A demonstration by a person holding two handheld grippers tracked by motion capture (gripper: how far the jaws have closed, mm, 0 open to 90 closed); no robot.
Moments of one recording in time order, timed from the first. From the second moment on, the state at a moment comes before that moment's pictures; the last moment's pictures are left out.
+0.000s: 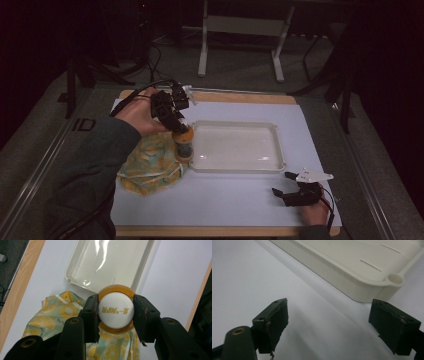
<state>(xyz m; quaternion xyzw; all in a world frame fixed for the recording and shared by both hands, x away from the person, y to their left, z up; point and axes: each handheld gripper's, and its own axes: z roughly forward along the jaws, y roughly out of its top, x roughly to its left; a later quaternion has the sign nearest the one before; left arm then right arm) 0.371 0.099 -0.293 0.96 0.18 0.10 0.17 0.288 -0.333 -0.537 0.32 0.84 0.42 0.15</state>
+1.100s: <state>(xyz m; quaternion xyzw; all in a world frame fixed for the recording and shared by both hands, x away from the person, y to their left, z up) 0.374 0.074 -0.295 0.97 0.17 0.10 0.17 0.288 -0.333 -0.537 0.32 0.84 0.42 0.15</state>
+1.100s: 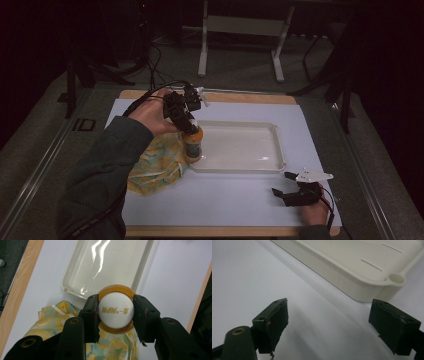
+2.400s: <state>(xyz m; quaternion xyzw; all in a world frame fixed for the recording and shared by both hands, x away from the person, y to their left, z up) 0.382 0.045 -0.319 0.97 0.16 0.09 0.16 0.288 -0.333 -0.536 0.32 0.84 0.42 0.15</state>
